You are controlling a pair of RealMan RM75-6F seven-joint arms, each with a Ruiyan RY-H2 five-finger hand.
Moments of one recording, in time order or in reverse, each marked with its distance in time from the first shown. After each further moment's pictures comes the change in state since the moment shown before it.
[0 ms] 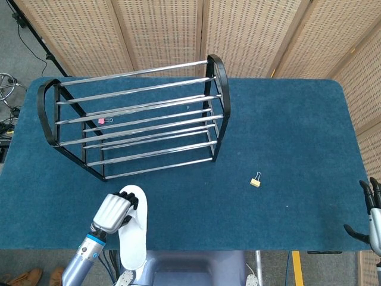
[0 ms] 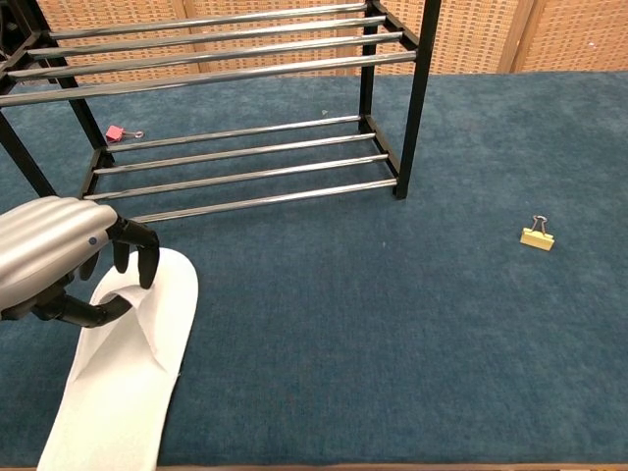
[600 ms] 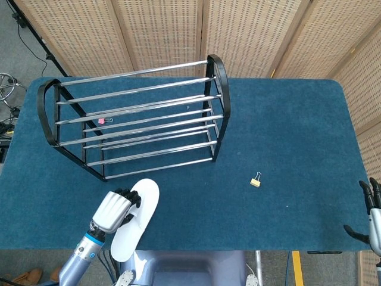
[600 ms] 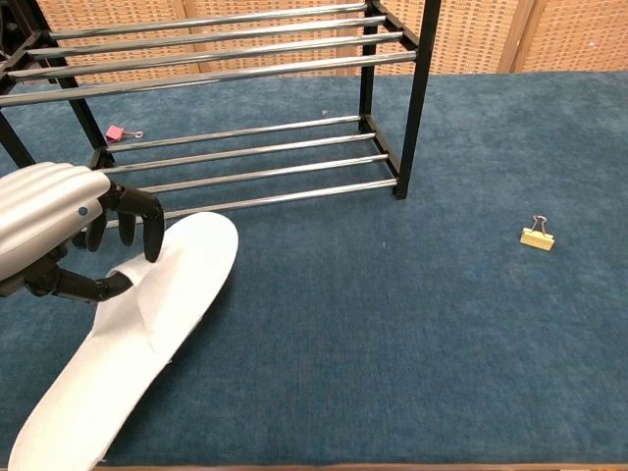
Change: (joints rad) left arm -0.018 0.025 0.000 0.017 0.135 0.053 -0.106; right arm 0.000 0.002 -0.001 -0.004 0.005 -0.002 -0.002
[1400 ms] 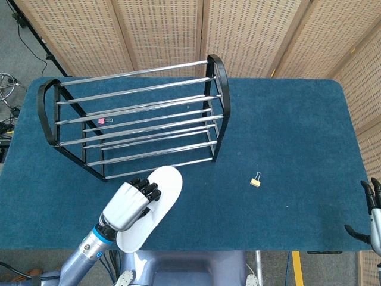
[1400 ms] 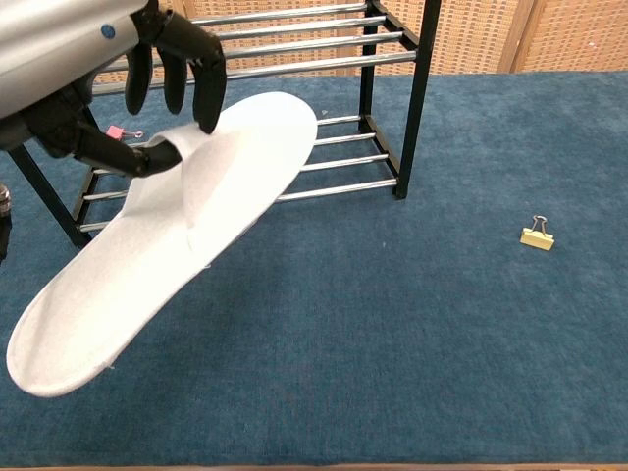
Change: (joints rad) left arm -0.114 0.123 -0.133 -0.341 0.053 -0.075 0.257; right arm -0.002 0.006 0.002 -0.003 0.005 0.002 0.008
